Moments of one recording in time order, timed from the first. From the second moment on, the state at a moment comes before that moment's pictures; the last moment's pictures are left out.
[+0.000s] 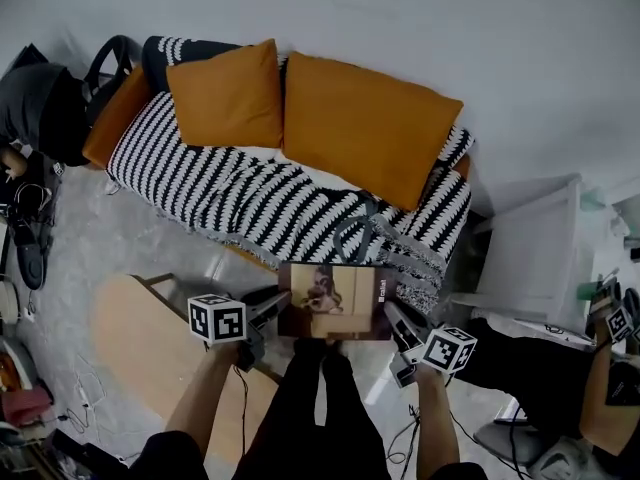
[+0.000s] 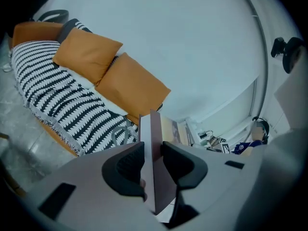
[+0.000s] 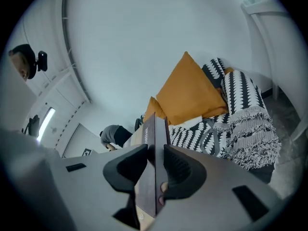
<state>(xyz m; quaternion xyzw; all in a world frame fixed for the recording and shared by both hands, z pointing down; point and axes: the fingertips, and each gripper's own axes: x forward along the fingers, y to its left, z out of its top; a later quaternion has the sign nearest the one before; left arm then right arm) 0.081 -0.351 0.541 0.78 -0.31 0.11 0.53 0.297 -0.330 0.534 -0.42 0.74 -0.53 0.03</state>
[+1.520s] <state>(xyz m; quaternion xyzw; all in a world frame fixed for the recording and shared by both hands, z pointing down) 0.088 -0.511 0.835 0.74 -0.29 0.12 0.60 0.304 -0.487 0.822 -0.44 0.69 -0.58 0.00</state>
